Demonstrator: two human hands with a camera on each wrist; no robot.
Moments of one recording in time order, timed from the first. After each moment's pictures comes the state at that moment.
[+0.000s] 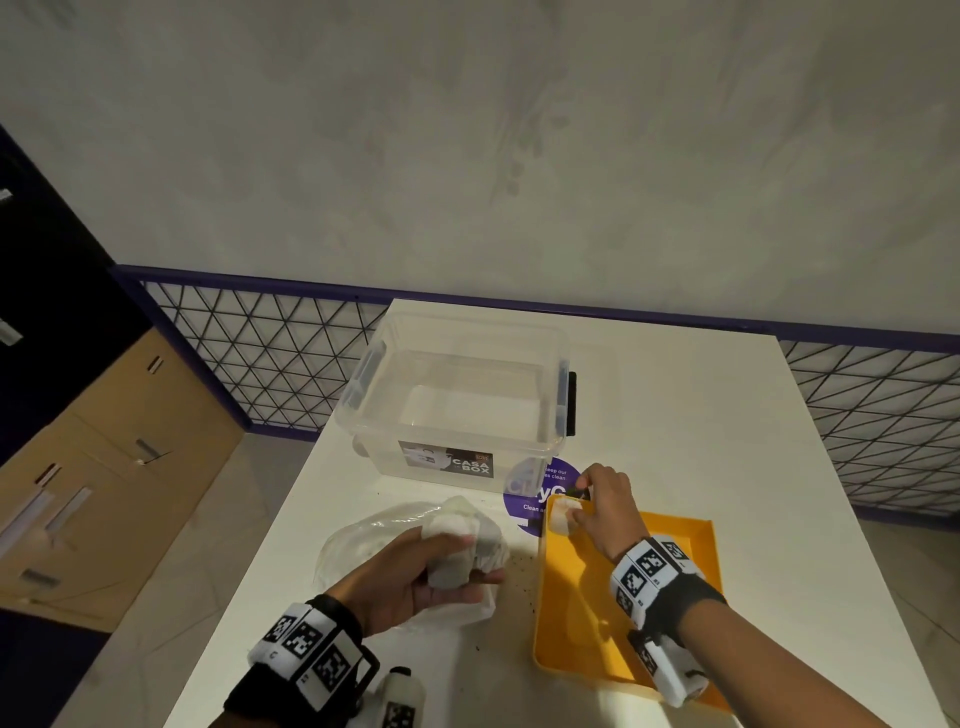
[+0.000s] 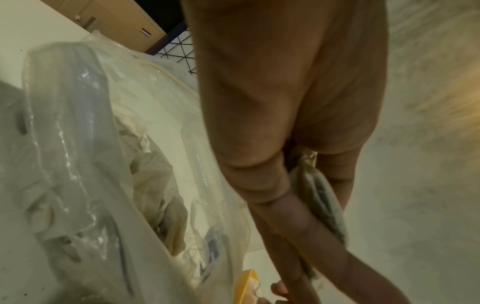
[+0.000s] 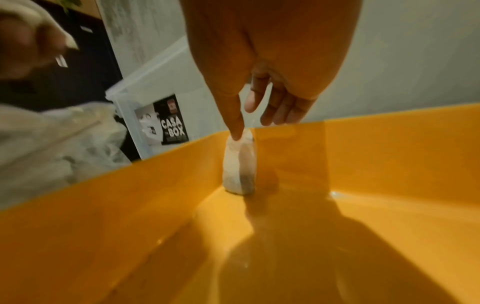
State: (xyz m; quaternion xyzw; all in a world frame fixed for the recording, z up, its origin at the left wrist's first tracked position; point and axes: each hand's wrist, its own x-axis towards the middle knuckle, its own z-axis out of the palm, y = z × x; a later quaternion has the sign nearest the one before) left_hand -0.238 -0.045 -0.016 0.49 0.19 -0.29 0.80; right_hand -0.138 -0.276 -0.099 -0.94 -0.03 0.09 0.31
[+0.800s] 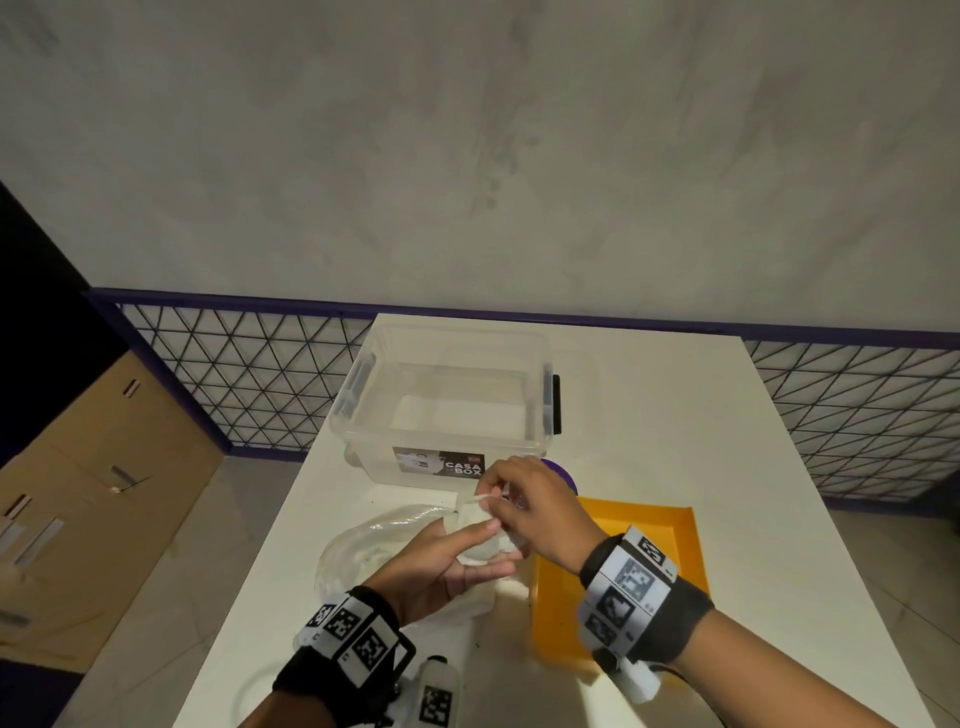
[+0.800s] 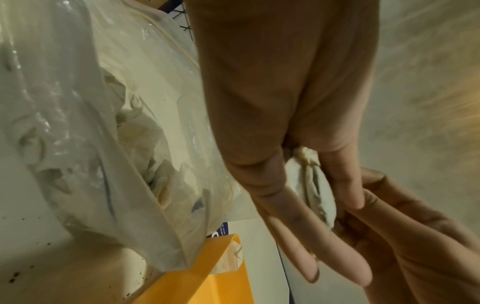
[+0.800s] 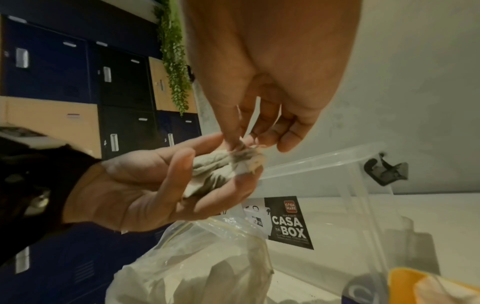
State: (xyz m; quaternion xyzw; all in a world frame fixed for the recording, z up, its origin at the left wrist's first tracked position) left_hand -0.234 -0.070 -0.014 0.48 0.13 -0.29 0.82; right_hand -0.188 -0.214 -0.001 -0.88 -0.25 0.06 0.40
